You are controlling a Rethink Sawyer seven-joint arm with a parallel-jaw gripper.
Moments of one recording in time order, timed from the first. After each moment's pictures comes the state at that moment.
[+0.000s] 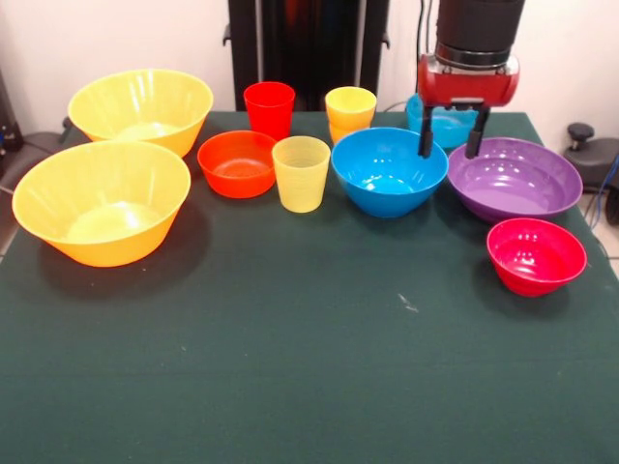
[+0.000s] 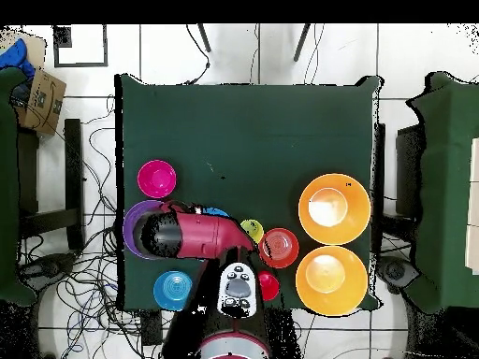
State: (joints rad) arm 0.01 -0.69 -0.04 1.89 0.10 0.28 1.66
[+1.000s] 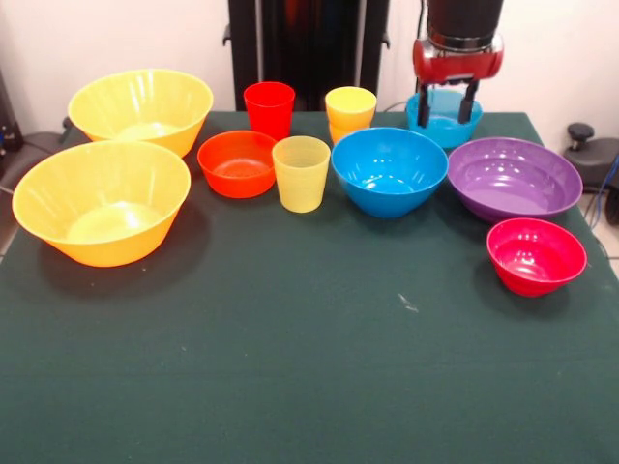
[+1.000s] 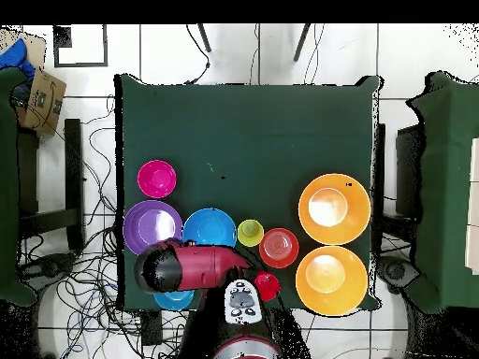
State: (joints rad) arm -0.06 -0.73 0.08 2.10 -0.05 0.25 1.66
